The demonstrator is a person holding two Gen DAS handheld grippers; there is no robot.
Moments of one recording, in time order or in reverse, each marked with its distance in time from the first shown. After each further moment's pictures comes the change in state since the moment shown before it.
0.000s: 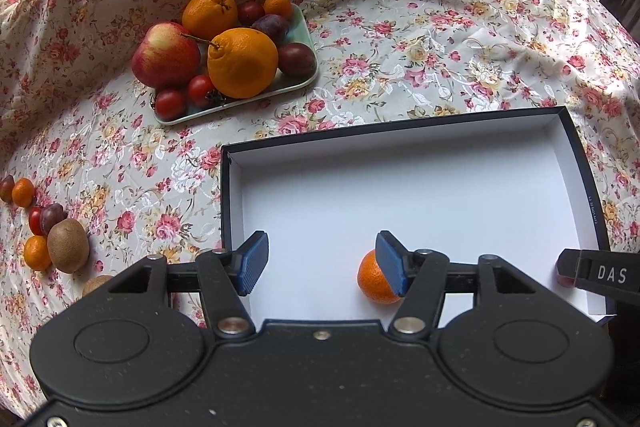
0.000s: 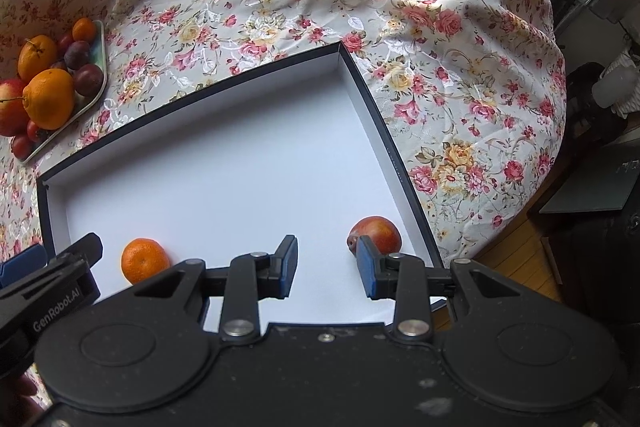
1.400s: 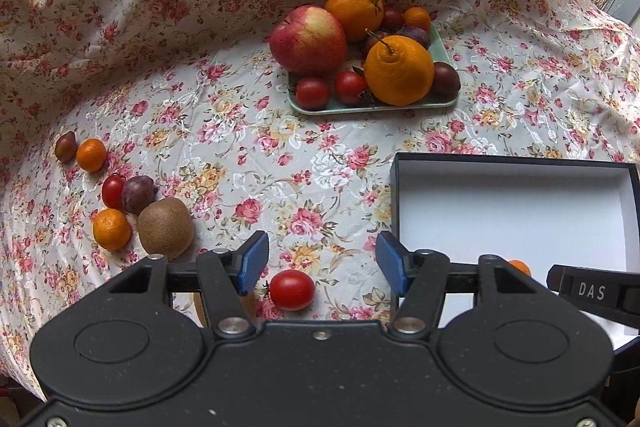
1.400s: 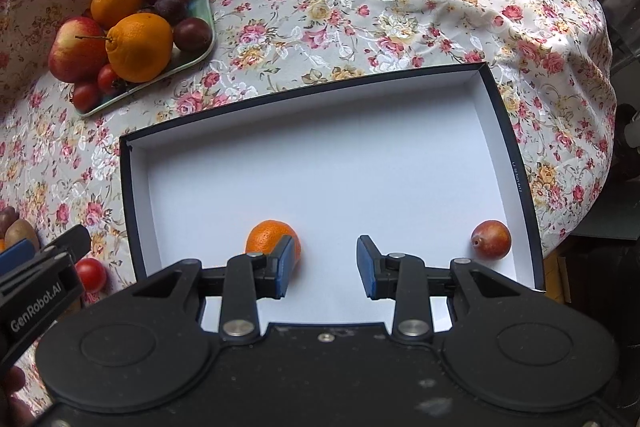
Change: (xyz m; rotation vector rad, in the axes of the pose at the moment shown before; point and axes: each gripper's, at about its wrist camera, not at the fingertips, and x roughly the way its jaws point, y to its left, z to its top) left arm -0.010 0.119 0.001 -0.162 0.012 0.062; right arm -0.014 0.105 -0.006 -0.145 0.032 0.016
